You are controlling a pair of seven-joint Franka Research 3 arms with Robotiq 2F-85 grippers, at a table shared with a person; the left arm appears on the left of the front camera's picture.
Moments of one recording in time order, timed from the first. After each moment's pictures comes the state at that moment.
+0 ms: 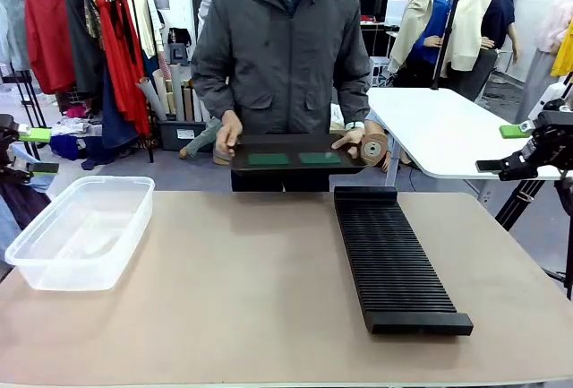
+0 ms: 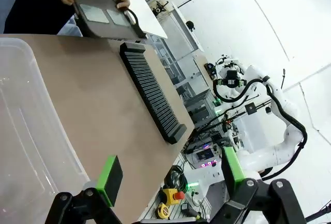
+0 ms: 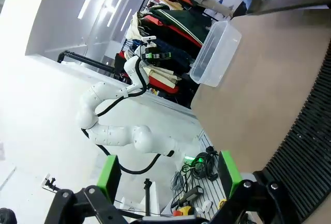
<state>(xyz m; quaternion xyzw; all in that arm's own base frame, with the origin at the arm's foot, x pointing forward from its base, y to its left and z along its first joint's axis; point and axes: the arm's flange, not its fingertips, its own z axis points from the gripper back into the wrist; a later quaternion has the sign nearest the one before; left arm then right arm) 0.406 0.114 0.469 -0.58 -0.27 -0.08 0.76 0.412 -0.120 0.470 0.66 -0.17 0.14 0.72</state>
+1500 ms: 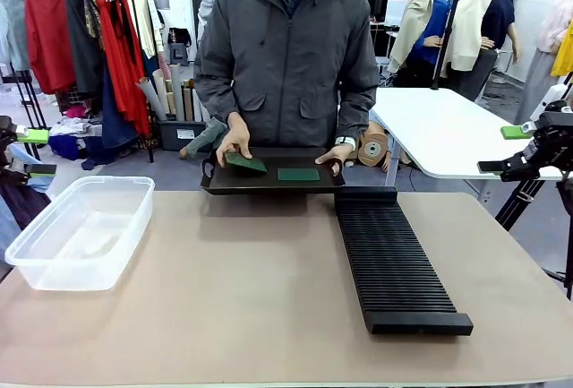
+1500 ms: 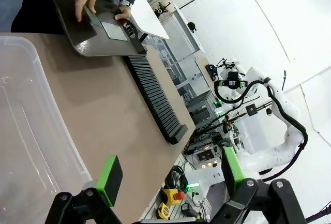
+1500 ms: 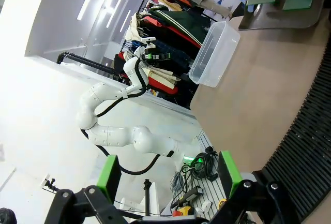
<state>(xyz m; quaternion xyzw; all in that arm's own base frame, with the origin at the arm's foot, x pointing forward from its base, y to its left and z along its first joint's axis) 0.406 0.115 0.467 -0.58 -0.27 -0.08 0.77 0.411 -0.121 0.470 0.66 -0.17 0.14 0.72</state>
